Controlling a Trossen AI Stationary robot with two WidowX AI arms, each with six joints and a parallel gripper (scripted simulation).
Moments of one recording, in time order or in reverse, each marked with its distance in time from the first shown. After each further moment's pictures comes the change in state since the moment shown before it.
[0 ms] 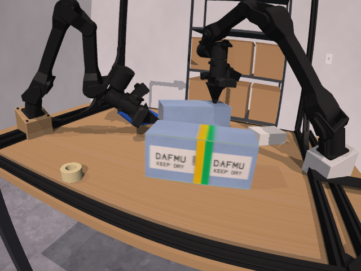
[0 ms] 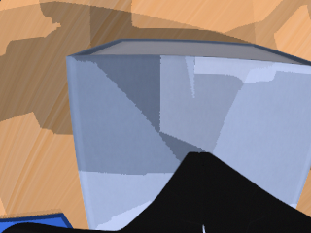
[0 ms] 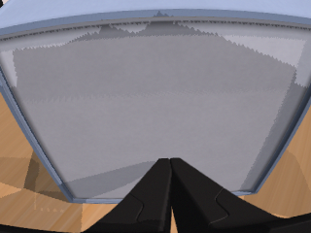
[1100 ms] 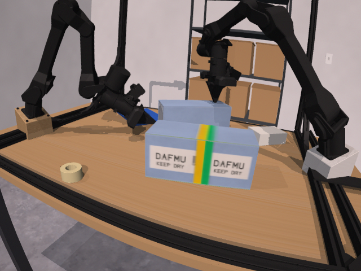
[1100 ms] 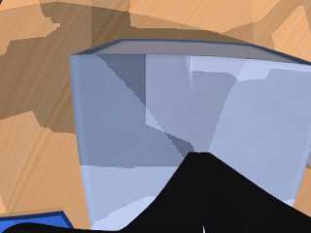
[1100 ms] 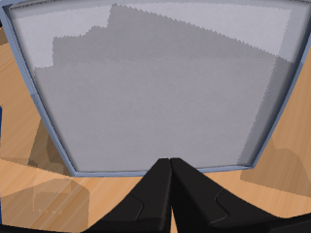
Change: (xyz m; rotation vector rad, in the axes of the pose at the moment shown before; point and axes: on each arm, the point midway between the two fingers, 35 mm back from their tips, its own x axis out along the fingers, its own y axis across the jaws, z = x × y) left arm -0.004 0.000 0.000 -0.003 -0.002 -0.003; right arm -0.011 0.001 -0.009 0.000 0.010 0.000
